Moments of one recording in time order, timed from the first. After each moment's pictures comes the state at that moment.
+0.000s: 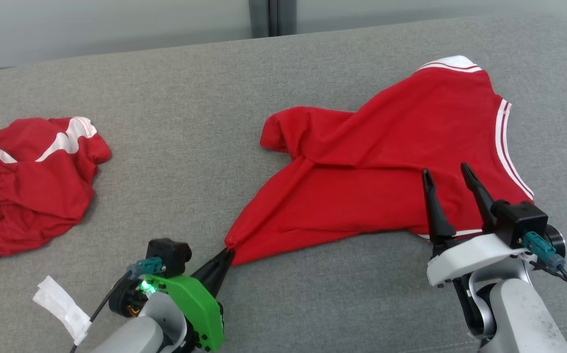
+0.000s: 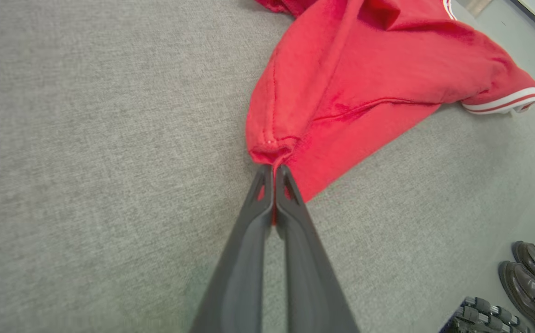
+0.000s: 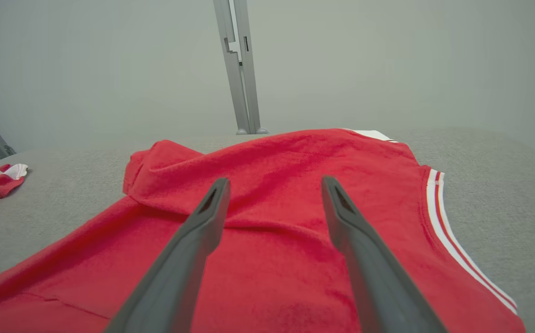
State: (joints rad) left arm -0.38 0.41 -0.87 0.31 -0.88 0.02 -0.02; right arm -0.17 -0.05 0.04 0.16 0.12 0.13 -0.16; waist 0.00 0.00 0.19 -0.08
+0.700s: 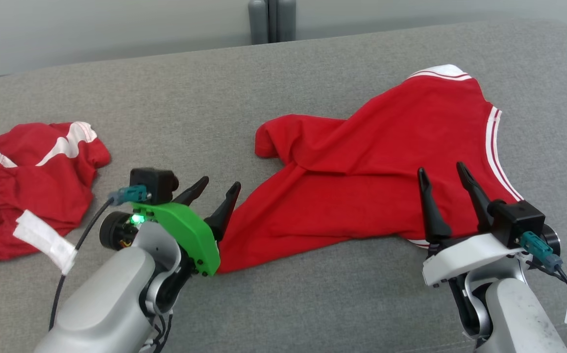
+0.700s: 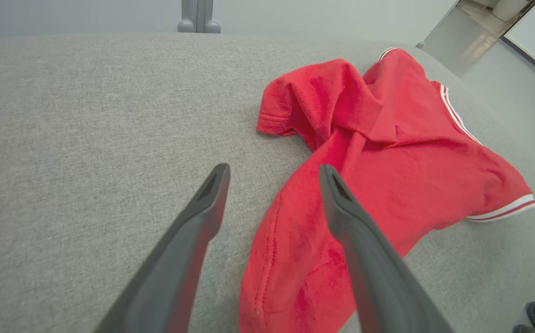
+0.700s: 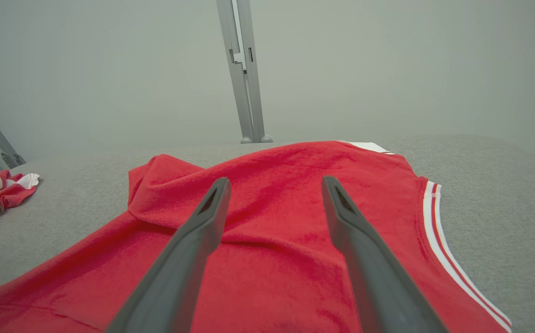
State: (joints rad) left arm -0.55 0.37 -0.80 0.35 -0.94 0.02 0.04; right arm -0.17 -0.05 0.06 0.15 0.14 0.13 -0.16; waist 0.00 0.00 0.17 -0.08
